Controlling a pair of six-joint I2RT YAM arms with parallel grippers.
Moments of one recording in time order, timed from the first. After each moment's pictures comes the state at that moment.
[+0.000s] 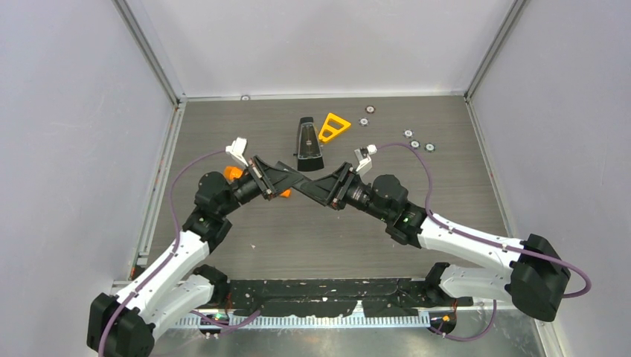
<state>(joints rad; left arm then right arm) -0.47 0.85 0.54 0.39 0.51 -1.23 0.90 1.13 0.65 0.47 -0.12 1.27</state>
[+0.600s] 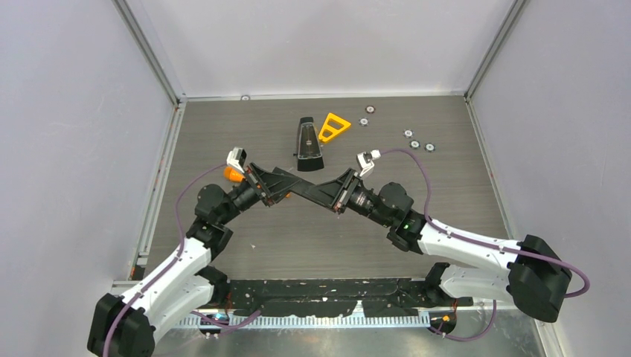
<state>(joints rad) -0.44 0.84 0.41 0.60 0.49 -1.52 0.90 1.11 0.55 0.66 -0.13 1.31</state>
